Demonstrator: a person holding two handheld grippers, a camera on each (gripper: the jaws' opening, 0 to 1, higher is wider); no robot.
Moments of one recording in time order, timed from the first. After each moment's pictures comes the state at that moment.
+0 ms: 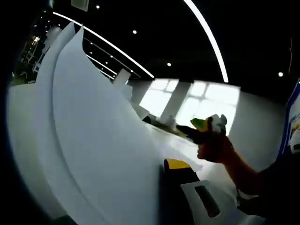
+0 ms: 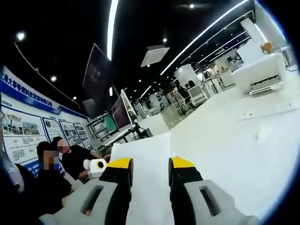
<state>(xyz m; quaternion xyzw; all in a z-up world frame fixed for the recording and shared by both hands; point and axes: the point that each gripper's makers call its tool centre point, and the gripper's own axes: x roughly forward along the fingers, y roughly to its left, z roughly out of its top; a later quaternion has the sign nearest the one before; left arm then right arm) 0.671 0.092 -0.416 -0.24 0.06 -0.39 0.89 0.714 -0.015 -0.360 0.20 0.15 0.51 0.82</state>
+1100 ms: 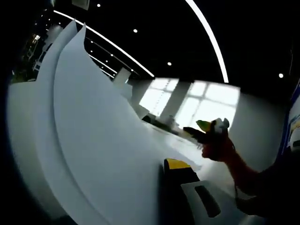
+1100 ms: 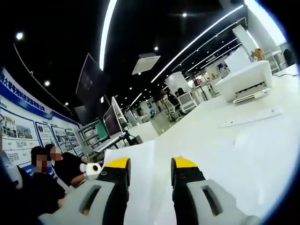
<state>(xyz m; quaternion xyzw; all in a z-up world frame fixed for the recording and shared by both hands) 0.669 0.089 -0.414 -0.25 0.06 -0.39 0.88 0.705 -0.060 -0.345 0.21 0.14 0.46 0.85</state>
